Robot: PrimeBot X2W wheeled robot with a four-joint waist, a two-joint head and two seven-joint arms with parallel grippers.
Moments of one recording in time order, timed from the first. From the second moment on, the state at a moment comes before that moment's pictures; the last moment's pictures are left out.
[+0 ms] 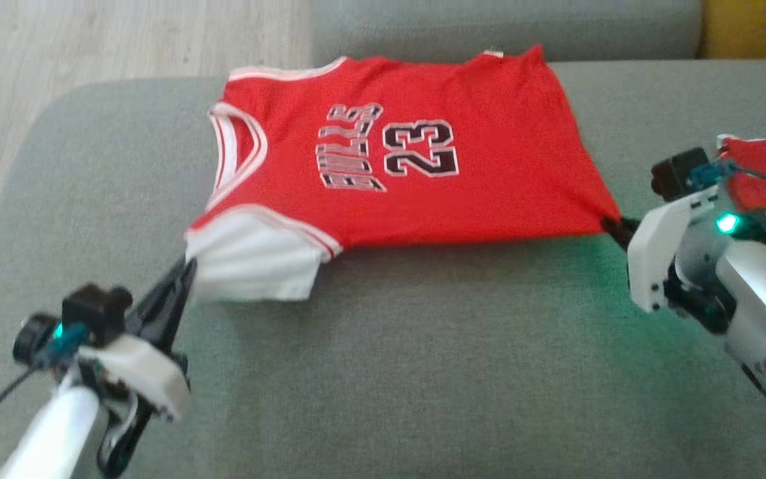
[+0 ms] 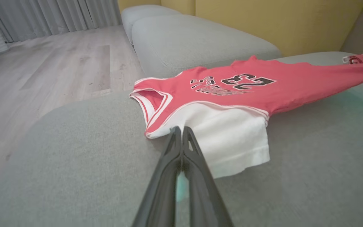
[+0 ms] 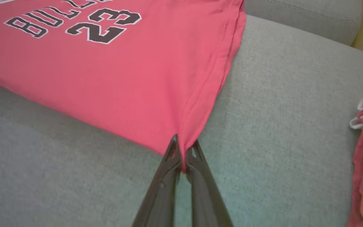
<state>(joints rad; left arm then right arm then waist) -0.29 0.44 -0.42 0.34 -0.45 -0.13 -0.01 -0.74 -0.49 0.89 0.77 0.79 0.12 0.30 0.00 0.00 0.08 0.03</state>
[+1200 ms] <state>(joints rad) -0.46 0.54 -0.46 0.23 -0.51 -0.12 0.20 -0.77 -0.48 0.77 0.68 0.84 0.12 0.35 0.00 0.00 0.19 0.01</state>
